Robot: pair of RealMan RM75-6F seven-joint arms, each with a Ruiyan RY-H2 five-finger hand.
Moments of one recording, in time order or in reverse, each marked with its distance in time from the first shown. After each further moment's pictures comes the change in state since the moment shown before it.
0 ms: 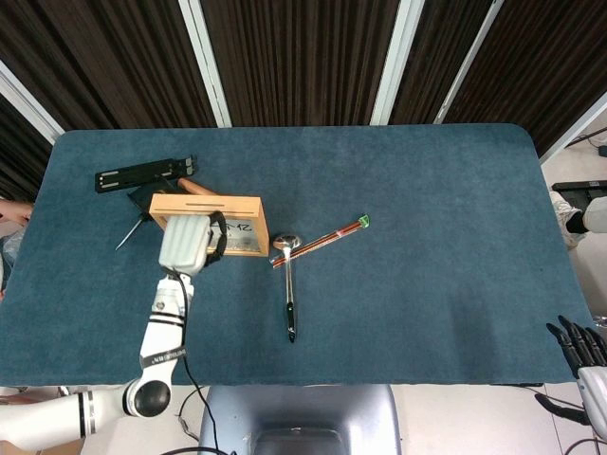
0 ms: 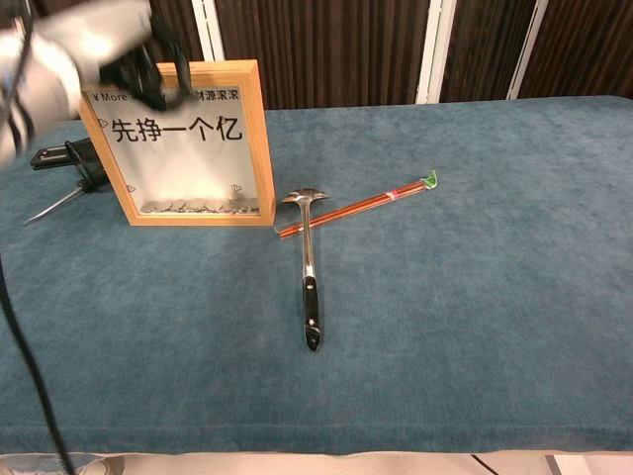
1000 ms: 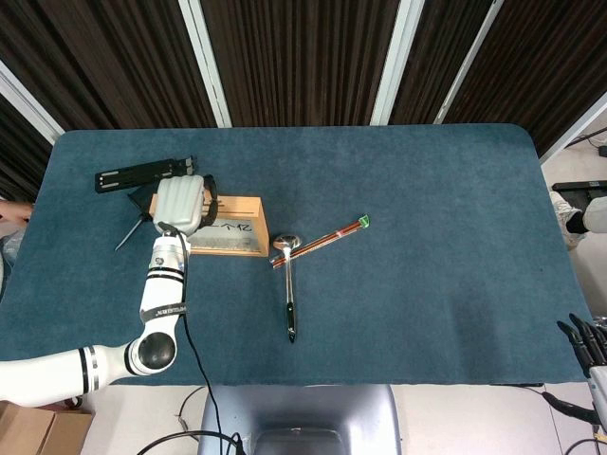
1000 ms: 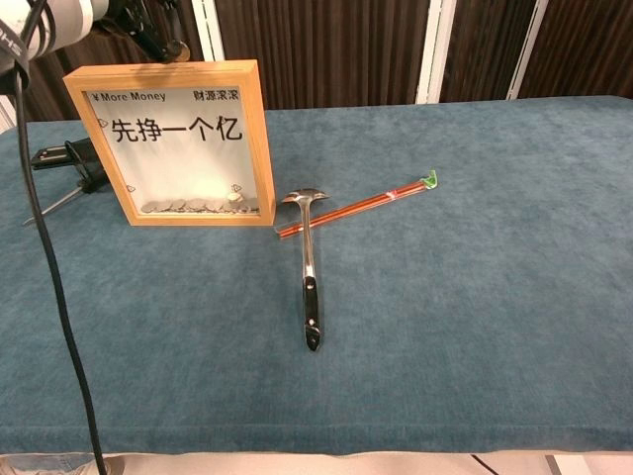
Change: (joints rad) left arm -0.246 0.128 0.044 0.110 -0.348 0.001 -0.012; right arm -0.007 0.013 0.010 0.003 0.014 0.010 0.034
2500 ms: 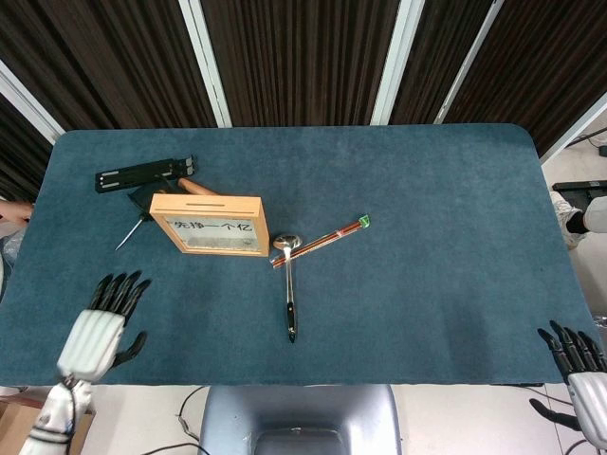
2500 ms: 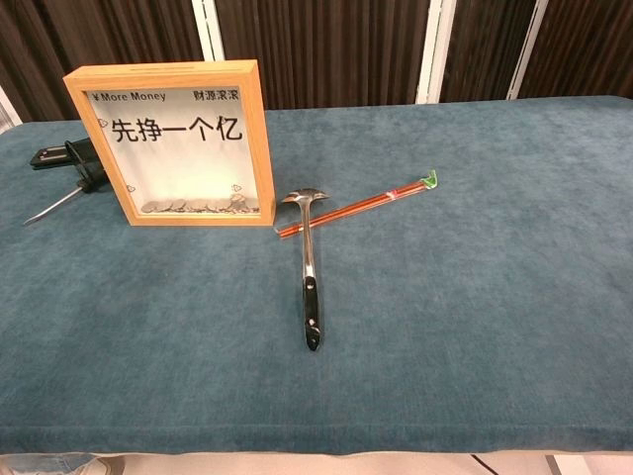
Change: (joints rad) left arm 0.674 0.300 0.731 -0.234 0.999 0.368 -0.546; right arm -0.014 -0.044 -0.019 -0.017 -0.056 0.023 -0.152
